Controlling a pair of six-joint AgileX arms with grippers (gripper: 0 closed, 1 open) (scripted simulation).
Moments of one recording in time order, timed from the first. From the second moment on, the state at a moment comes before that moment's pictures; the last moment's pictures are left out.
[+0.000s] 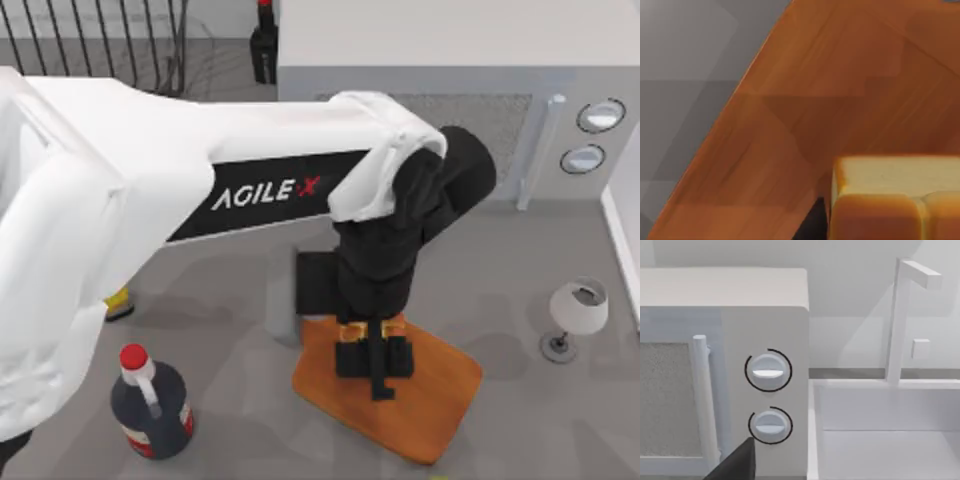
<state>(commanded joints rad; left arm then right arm) -0.87 2.17 1.62 -1.03 -0.01 -2.42 0.00 0.00 0.00 0.00 0.00 0.00</state>
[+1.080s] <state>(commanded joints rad) -0.87 2.17 1.62 -1.03 -0.01 -2.42 0.00 0.00 0.00 0.00 0.00 0.00</state>
